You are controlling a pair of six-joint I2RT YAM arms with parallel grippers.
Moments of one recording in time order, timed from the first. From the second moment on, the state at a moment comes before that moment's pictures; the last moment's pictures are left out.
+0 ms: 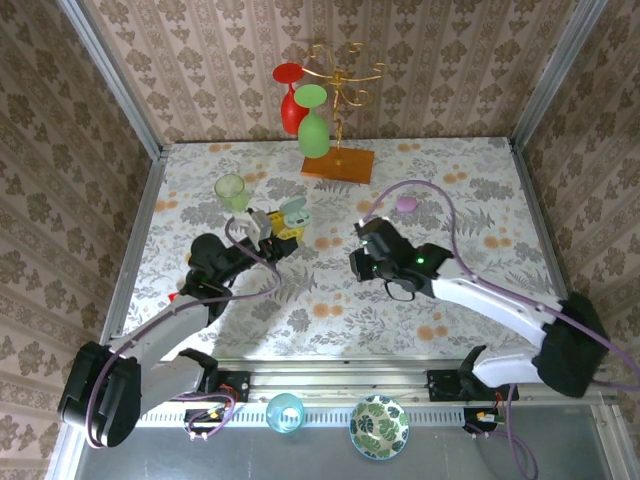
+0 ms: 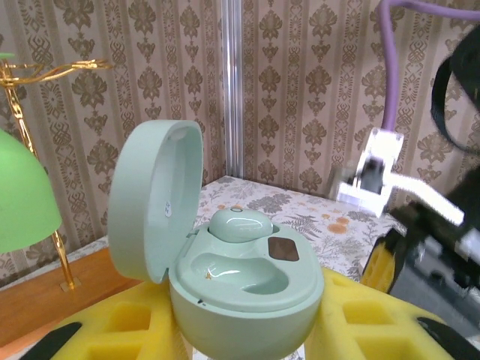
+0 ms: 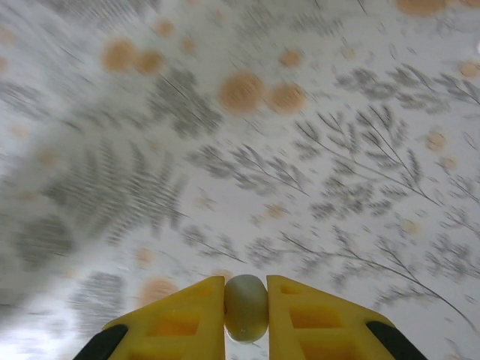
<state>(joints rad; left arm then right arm) -0.49 1.06 0.43 0.78 0.60 -0.06 0.76 1.26 0.94 -0.46 0.08 0.52</state>
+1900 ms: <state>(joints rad) -0.56 1.13 0.43 0.83 0.63 0.01 0.75 1.35 1.13 -0.09 -0.34 0.54</state>
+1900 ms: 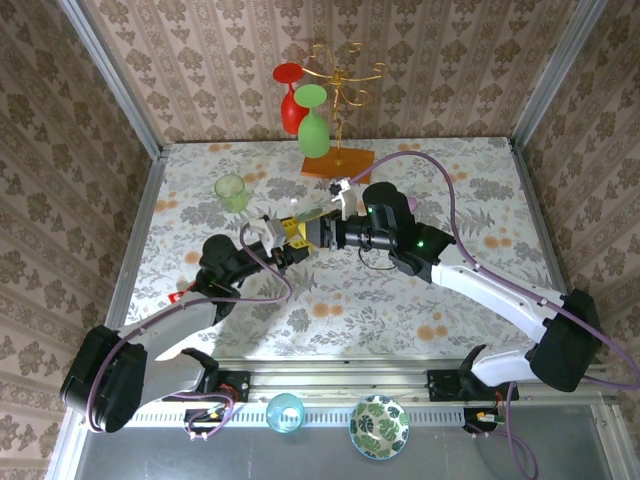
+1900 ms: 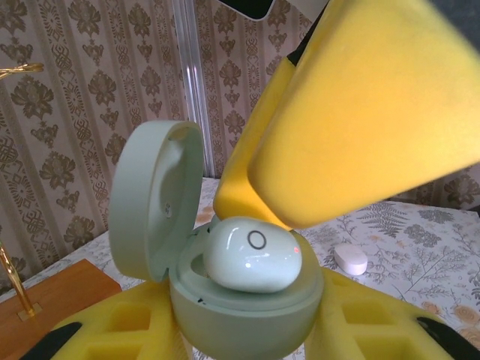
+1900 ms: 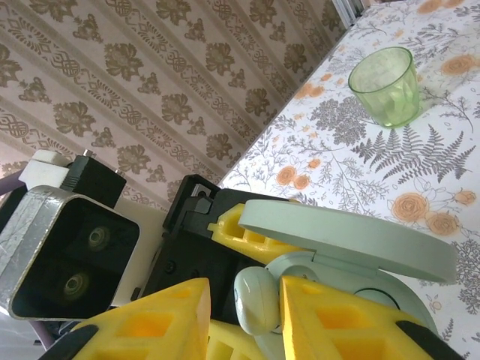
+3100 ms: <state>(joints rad) -0.57 1.10 0.42 0.76 0.67 0.08 0.72 1.43 1.33 -0.36 -0.13 0.47</state>
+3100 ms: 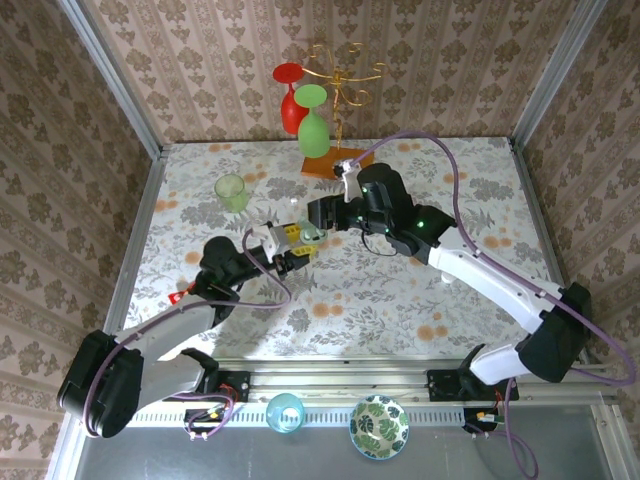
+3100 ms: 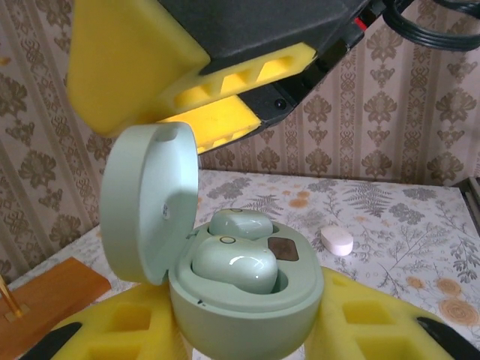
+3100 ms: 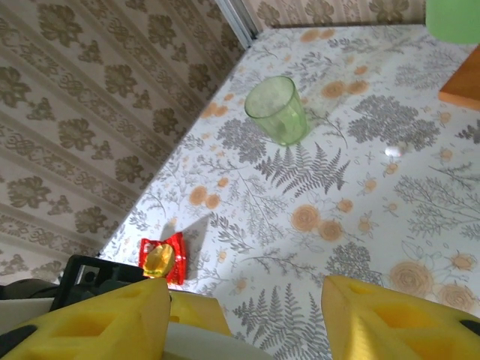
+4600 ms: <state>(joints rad) -0.57 1.12 0.42 0.84 0.56 0.04 0.60 1.50 0.76 0.84 -0.62 1.44</state>
